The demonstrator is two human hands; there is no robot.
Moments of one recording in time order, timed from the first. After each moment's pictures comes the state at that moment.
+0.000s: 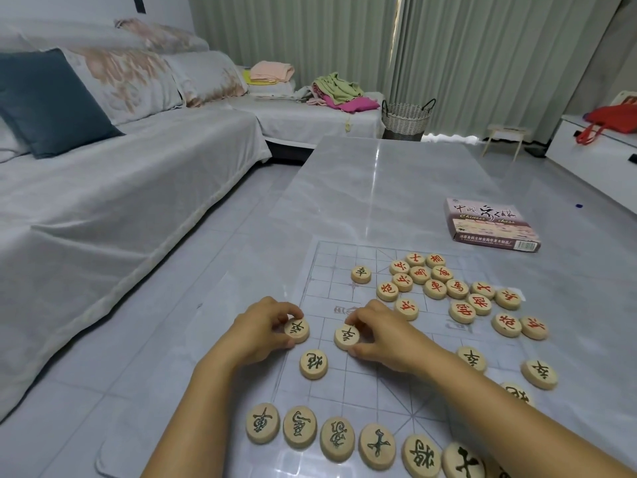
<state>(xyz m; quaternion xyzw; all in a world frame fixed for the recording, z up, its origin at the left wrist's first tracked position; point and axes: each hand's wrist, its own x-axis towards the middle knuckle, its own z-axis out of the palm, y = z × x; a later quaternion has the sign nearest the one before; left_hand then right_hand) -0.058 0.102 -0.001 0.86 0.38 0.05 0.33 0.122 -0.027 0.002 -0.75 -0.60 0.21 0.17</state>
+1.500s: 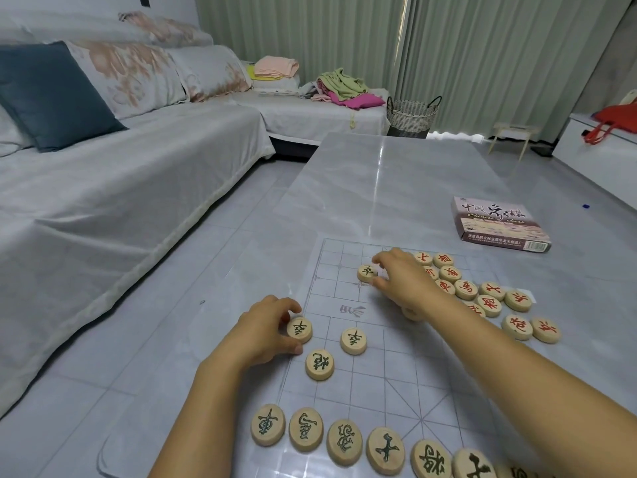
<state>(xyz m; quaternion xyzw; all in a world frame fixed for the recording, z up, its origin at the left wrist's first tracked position) -0.061 0.101 -0.002 0.85 0.41 0.04 0.33 0.174 0.026 0.016 -0.83 -0.55 0.06 0.13</state>
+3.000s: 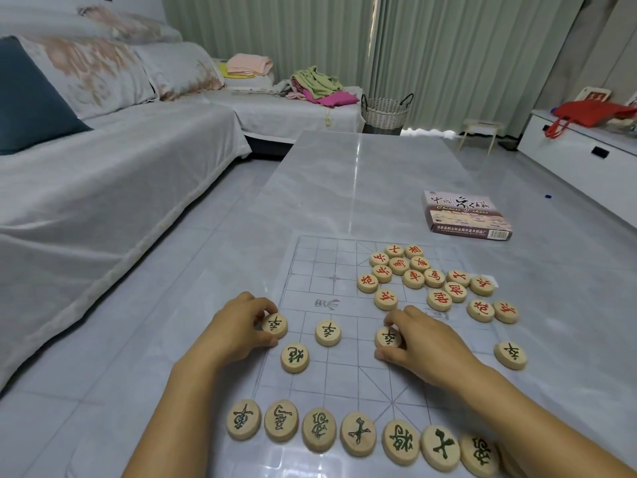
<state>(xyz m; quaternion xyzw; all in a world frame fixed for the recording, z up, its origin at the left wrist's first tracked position) -0.057 0.098 0.000 0.88 0.39 0.05 0.27 0.139 -0.088 0.010 -0.85 -0.52 0.10 0.08</state>
